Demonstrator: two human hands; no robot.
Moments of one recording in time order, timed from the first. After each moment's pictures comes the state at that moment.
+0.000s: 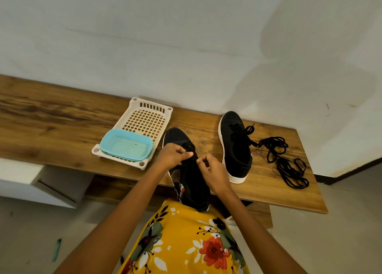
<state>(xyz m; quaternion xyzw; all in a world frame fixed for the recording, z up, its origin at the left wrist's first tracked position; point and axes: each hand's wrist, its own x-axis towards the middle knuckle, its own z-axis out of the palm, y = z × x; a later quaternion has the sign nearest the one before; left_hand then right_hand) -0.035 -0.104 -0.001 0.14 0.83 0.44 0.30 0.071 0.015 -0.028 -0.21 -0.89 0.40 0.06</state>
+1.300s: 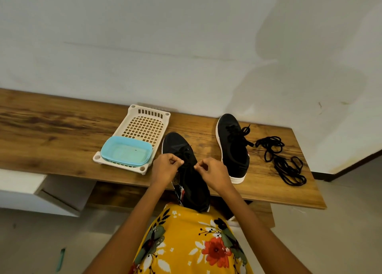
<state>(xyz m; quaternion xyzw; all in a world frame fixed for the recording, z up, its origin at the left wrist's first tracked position) -0.015 -0.118 -0.018 0.11 0.87 0.46 0.15 0.069 0.019 -0.012 -0.20 -0.92 0.34 0.01</state>
